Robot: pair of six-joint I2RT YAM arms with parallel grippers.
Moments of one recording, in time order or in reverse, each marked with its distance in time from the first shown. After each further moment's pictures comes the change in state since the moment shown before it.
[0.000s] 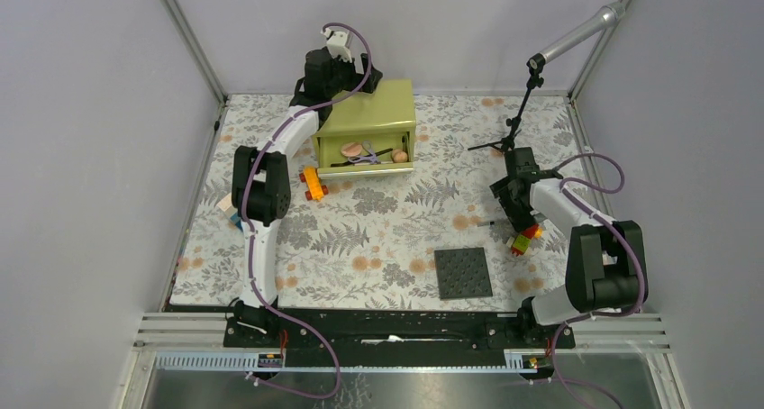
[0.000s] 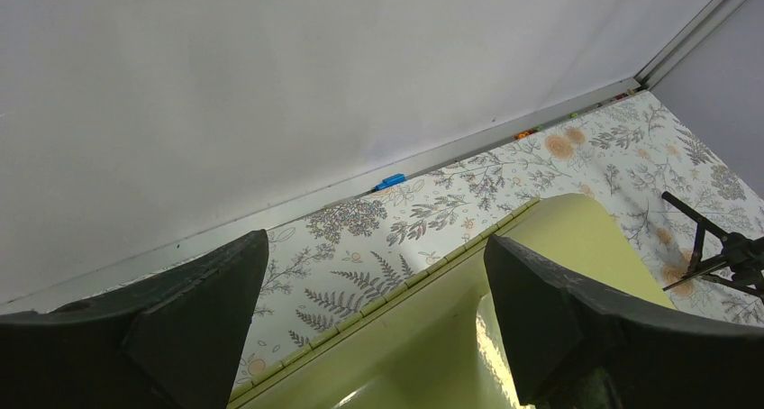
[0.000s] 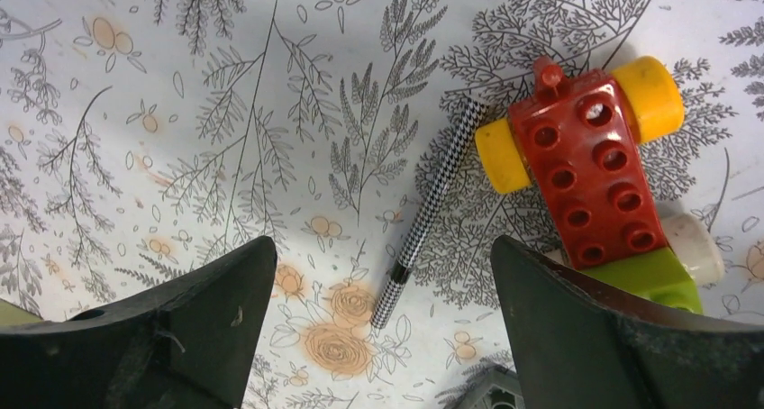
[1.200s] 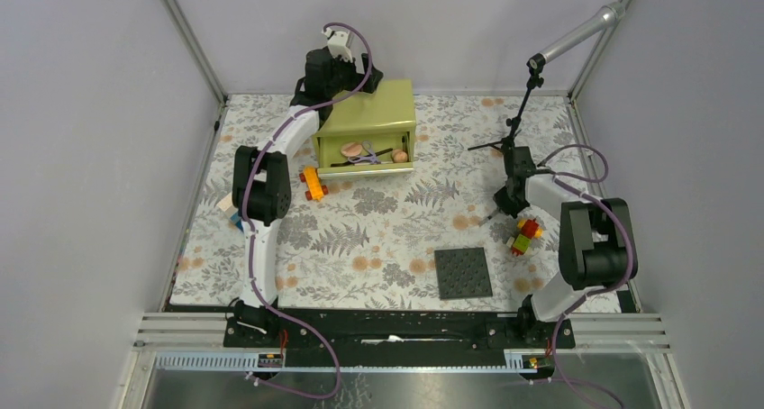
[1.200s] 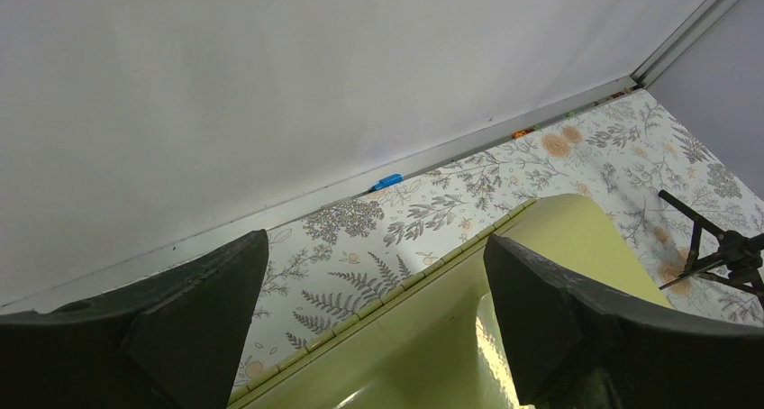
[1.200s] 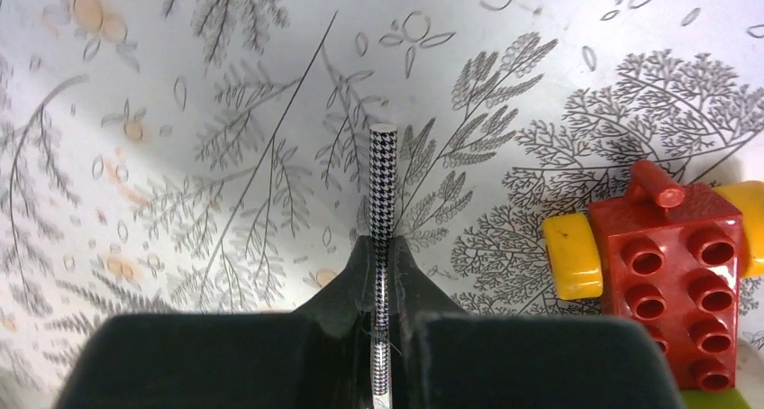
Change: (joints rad) left arm -0.002 0.005 0.007 0.000 0.007 -0.001; right arm -0.039 0.176 0.036 0.137 -0.035 -0.165
